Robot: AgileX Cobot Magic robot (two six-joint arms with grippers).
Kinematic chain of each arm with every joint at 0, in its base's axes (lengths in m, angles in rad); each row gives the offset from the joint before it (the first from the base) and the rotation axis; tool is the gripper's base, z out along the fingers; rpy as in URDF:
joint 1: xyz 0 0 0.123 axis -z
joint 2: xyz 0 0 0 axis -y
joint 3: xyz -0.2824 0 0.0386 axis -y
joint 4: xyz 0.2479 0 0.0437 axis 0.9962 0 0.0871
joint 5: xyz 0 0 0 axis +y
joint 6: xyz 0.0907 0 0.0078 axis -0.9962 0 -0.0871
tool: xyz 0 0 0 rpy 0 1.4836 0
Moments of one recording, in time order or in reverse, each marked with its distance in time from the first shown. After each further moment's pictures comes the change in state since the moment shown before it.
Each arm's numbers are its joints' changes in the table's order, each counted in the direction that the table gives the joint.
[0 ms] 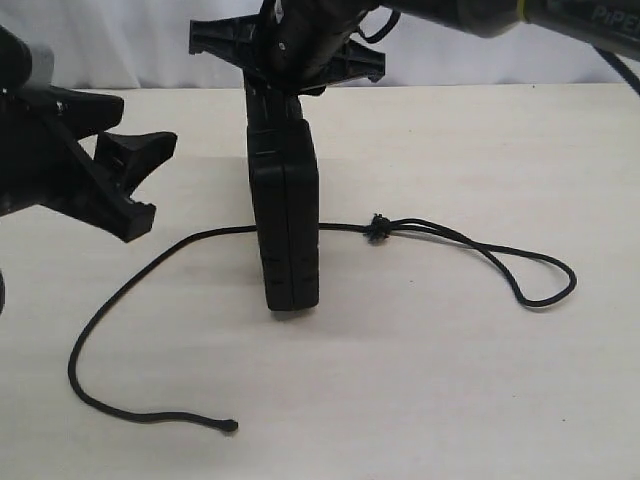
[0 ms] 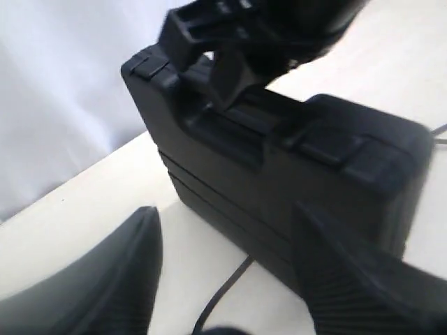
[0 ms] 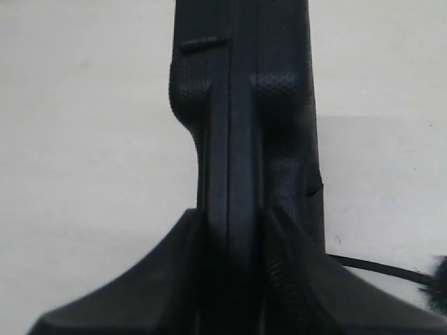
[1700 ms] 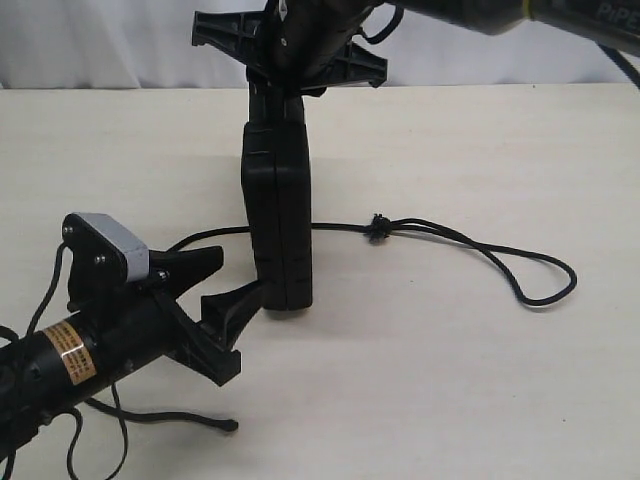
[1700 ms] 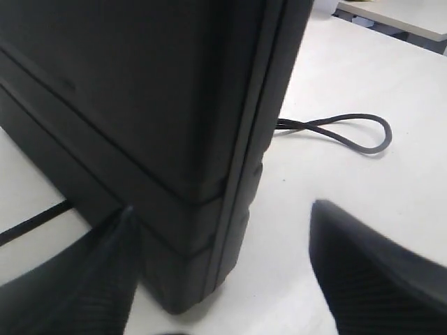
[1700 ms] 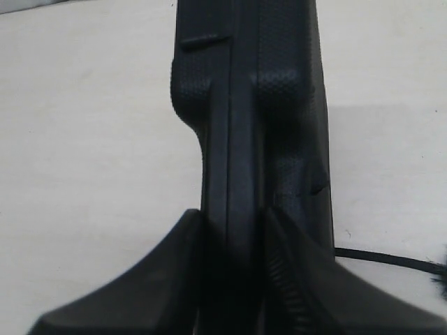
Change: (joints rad) left arm 0.180 -0.684 -0.338 -0.424 -1.113 -0.104; right arm 0.007 0.003 0.000 0.014 0.001 -0.032
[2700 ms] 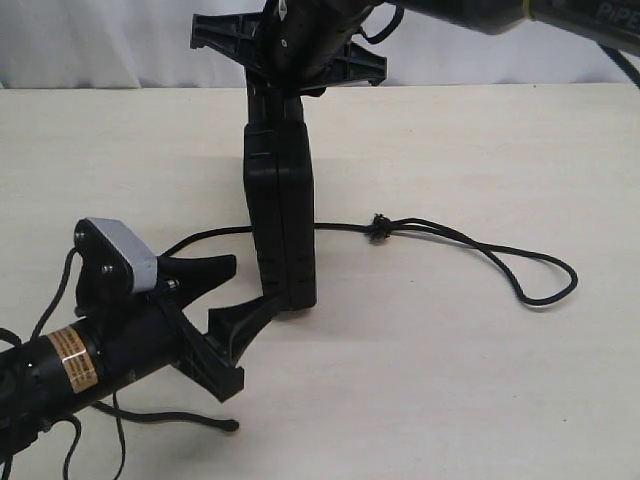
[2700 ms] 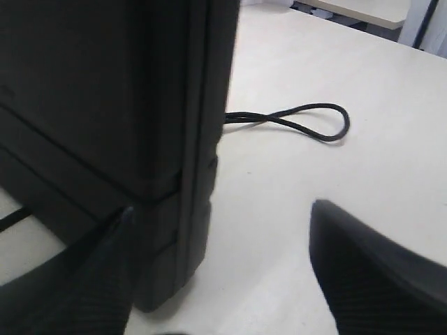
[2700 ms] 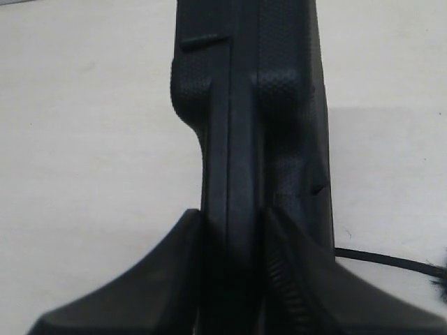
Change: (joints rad) left arm 0.000 0.000 0.000 0.072 -0.002 -0.001; right arm 0.000 0.000 0.000 0.013 0.000 0.034
